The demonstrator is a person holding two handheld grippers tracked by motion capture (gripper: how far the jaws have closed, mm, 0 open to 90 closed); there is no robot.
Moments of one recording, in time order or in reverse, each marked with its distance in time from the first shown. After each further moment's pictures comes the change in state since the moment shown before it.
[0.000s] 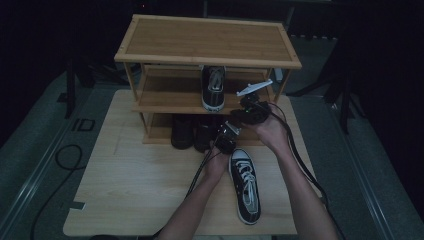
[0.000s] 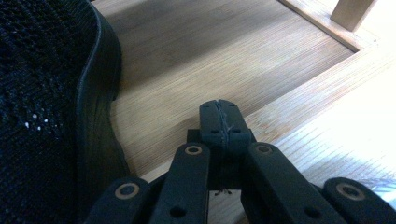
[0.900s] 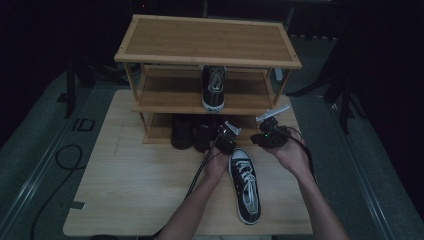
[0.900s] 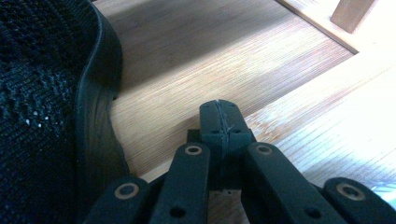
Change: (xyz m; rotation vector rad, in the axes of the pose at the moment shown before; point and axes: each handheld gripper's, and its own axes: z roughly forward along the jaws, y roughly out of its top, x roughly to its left) left arm 0.000 -0.001 0.000 -0.008 0.000 -0.010; right arm -0.007 -0.080 -0.010 0.157 -0.024 0.048
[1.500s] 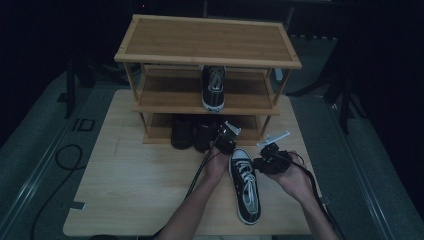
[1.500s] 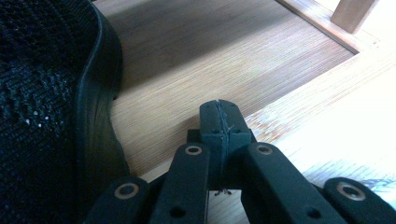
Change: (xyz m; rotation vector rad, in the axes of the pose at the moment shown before) left arm 0.000 0.000 0.000 0.003 -0.002 0.002; right arm 0.031 -0.057 0.005 0.060 0.050 -0.001
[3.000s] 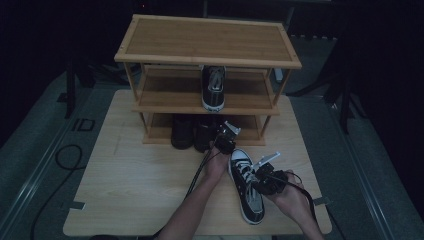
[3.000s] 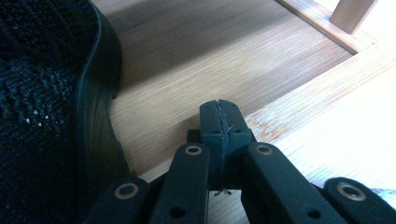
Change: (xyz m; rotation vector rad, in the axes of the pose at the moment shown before) left arm 0.001 0.000 0.000 0.001 -0.010 -0.008; right arm 0.027 -0.037 0.020 0.139 -0.051 -0.007
